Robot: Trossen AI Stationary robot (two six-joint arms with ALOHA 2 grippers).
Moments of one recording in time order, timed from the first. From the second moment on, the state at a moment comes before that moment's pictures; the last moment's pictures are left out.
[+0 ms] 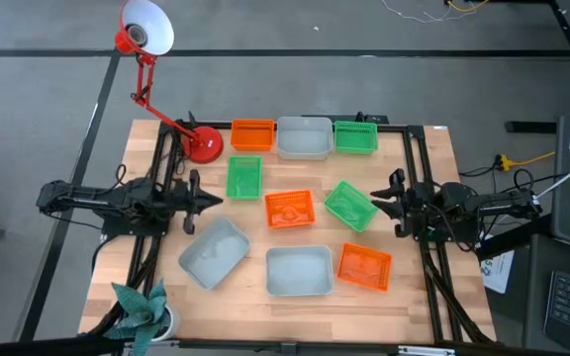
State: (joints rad) left arm -0.03 0.14 0.01 0.27 -0.14 -0.14; right arm 0.12 0.05 0.01 0.33 0.13 0.09
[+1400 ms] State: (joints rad) left arm -0.03 0.17 0.01 0.29 -0.23 -0.15; right arm 0.11 0.29 0.11 0.31 0.44 0.26
